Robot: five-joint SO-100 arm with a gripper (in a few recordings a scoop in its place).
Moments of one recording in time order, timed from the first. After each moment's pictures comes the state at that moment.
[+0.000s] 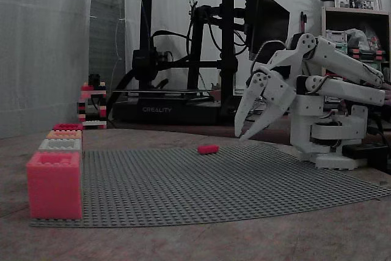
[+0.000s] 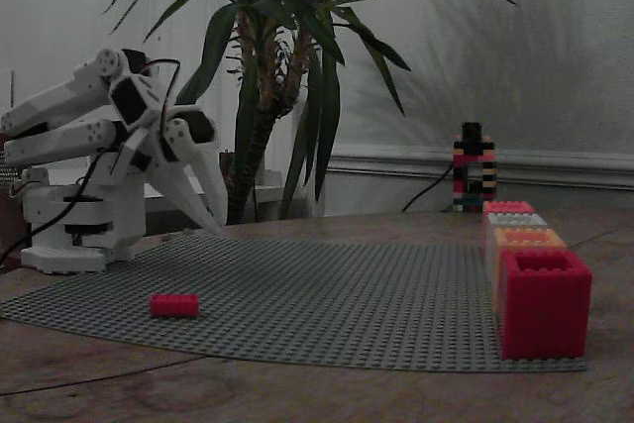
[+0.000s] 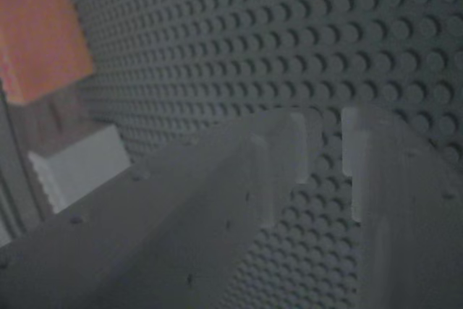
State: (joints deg) arm 1.6 183.9 163.2 79.3 -0.4
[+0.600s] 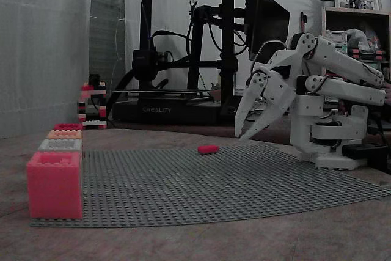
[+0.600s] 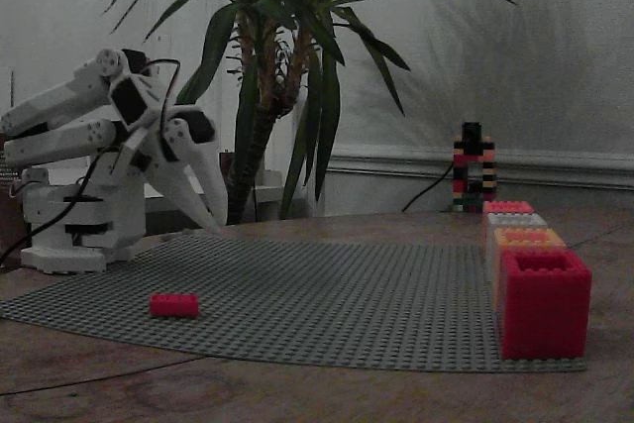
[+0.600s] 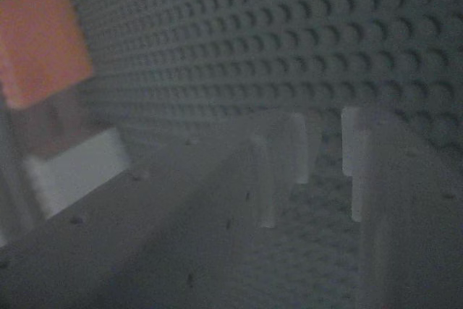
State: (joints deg) arm 1.7 181.2 163.9 77.7 0.8
